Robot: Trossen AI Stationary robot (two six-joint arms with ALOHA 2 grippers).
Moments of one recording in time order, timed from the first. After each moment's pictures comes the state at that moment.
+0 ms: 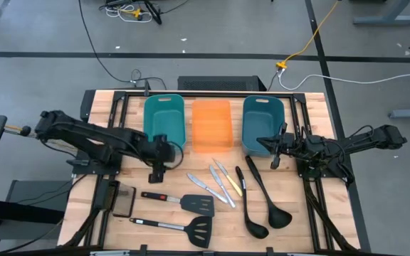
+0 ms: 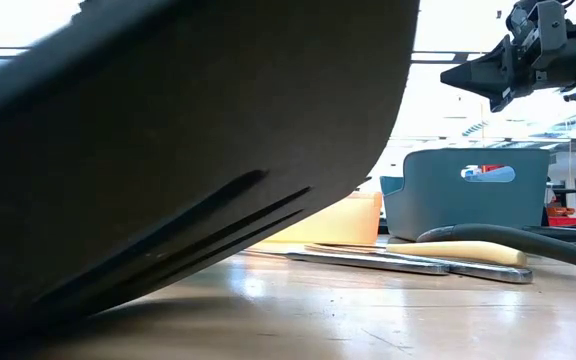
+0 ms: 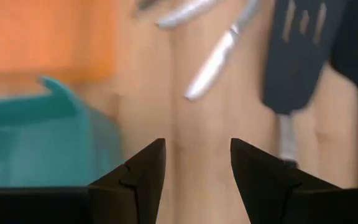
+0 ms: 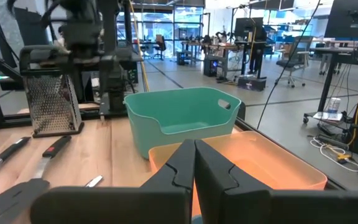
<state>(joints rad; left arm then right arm) -0.23 1.30 1.06 -0.85 -0.11 -0.18 0.17 0.49 0.14 0.36 0.45 0.00</state>
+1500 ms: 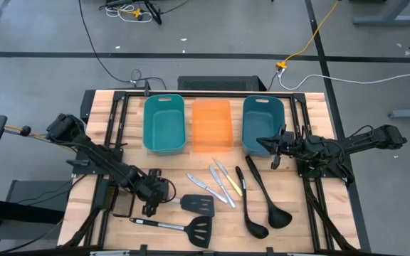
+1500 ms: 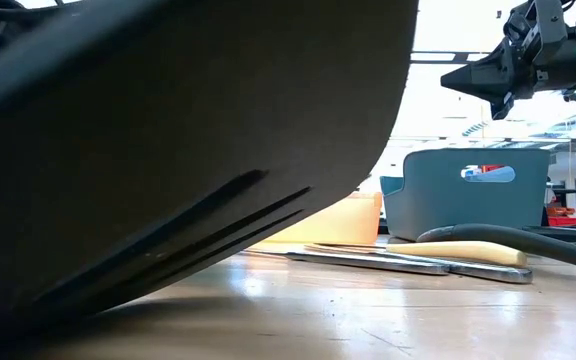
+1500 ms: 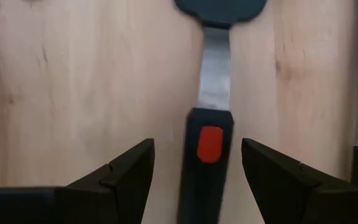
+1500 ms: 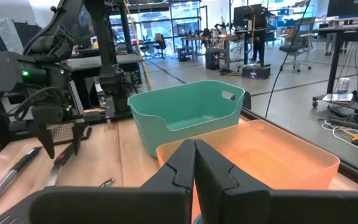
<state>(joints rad) -0.59 1.47 0.73 -0.42 -0.16 -0.53 0.17 0.49 0.14 0.34 0.45 0.11</state>
